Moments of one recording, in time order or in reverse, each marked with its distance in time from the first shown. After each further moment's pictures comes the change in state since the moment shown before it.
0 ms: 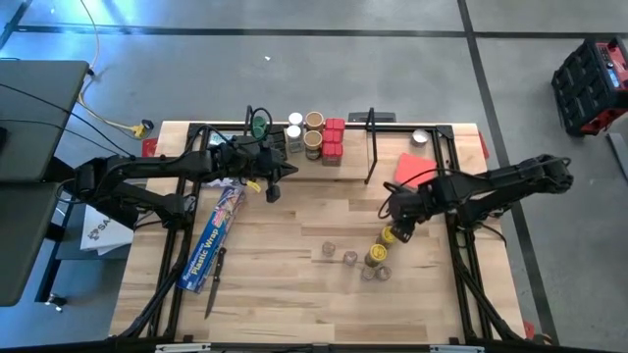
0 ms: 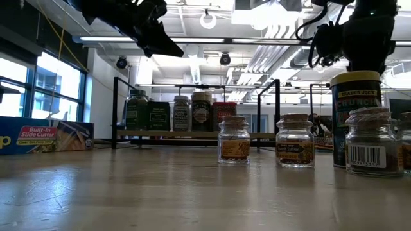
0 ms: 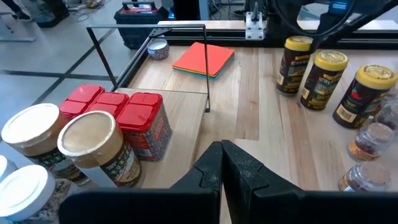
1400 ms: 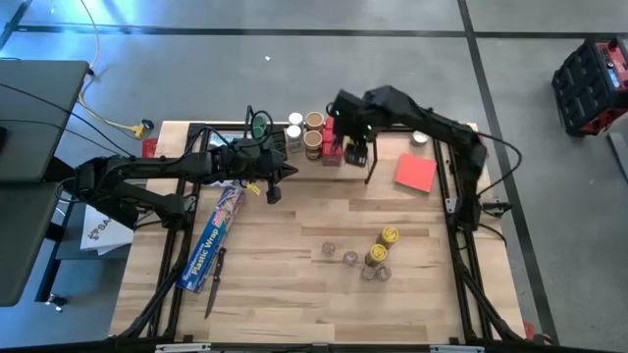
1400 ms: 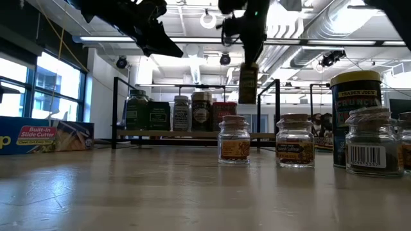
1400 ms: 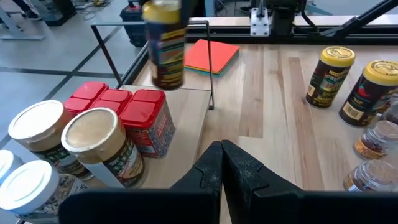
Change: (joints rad) left arm -0.026 -0.001 0.000 -0.009 -0.053 -0.005; right arm -0.536 0.746 1.203 -0.403 0.045 -0.966
